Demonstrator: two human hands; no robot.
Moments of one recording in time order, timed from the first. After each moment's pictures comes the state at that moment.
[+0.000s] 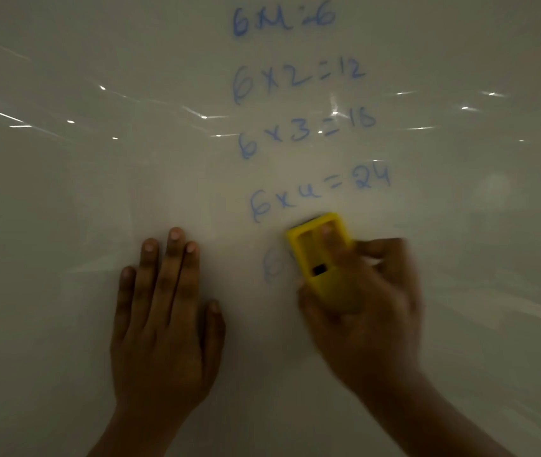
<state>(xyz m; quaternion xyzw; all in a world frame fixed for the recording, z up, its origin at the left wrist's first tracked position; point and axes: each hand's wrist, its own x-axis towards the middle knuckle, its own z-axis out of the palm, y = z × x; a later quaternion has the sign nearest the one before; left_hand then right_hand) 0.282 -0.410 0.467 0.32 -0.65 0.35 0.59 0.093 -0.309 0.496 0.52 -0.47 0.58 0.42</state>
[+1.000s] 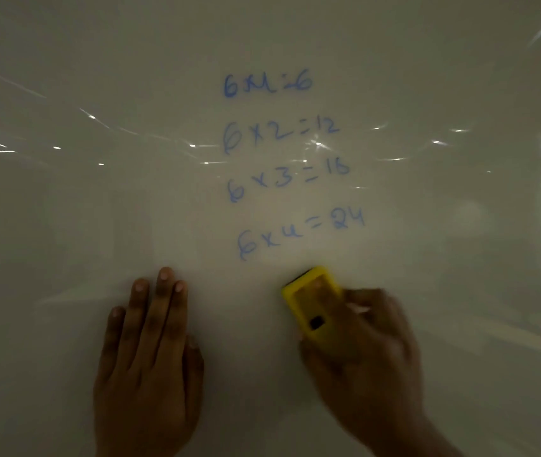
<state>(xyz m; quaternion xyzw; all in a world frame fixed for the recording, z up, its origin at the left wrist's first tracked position) 0.281 -0.414 0.467 0.32 -0.65 0.35 0.60 0.070 -0.297 0.483 0.54 -0.48 0.52 0.45</state>
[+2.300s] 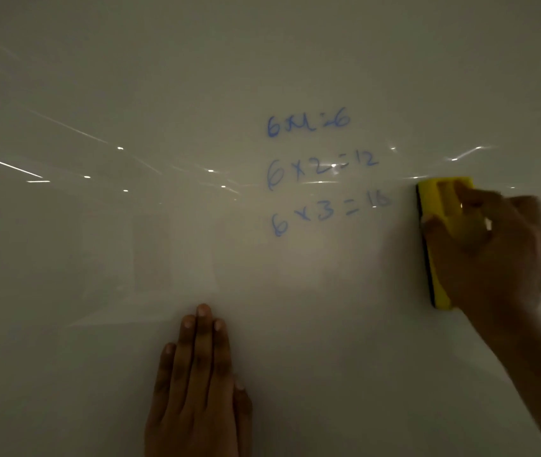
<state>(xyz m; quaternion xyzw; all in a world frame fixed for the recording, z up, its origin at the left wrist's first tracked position) 0.274 -0.416 0.468 0.36 -0.62 0.38 0.58 0.012 -0.288 0.611 0.32 -0.53 0.65 0.45</state>
